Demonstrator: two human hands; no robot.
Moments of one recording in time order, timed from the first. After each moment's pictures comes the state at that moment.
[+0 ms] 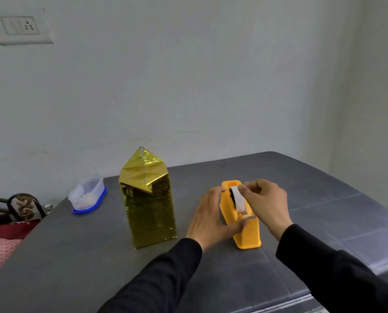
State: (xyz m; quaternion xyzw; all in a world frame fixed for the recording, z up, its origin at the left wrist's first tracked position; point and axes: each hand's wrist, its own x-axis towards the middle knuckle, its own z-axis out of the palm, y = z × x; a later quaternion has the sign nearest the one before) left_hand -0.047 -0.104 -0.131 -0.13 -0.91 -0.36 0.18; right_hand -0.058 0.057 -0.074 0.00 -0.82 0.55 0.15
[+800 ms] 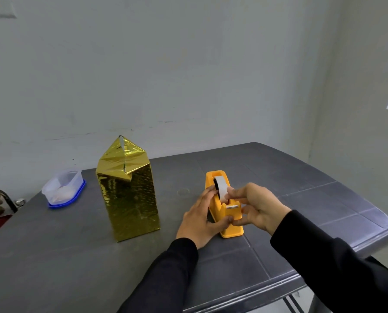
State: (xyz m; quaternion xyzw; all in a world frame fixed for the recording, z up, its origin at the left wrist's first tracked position) left_hand -0.065 -0.091 -0.181 -0.15 -0.91 -0.38 0.12; right_hand -0.062 0.077 -0.081 -0.15 -0.66 0.72 -0.17
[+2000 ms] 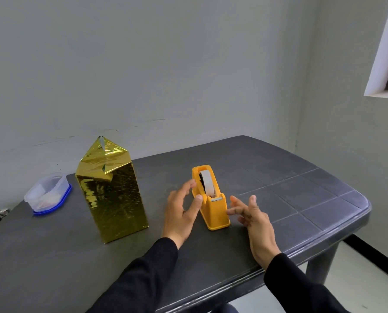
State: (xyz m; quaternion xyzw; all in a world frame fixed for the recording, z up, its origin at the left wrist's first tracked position) left_hand -0.049 -0.092 -0.171 -0.09 -0.84 -0.48 0.23; right_hand -0.023 0.101 -0.183 0.01 -0.63 0.78 0.05
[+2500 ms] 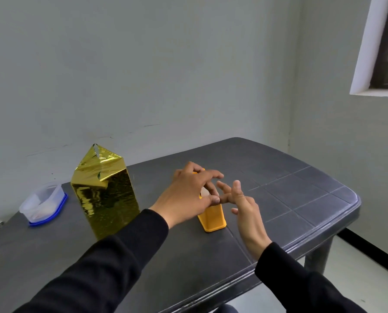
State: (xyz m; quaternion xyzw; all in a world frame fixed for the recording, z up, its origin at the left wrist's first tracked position) left_hand -0.022 -0.072 -0.056 -0.25 -0.94 -0.20 0.15; right_hand -0.003 0.090 -0.127 0.06 -0.67 0.73 0.08
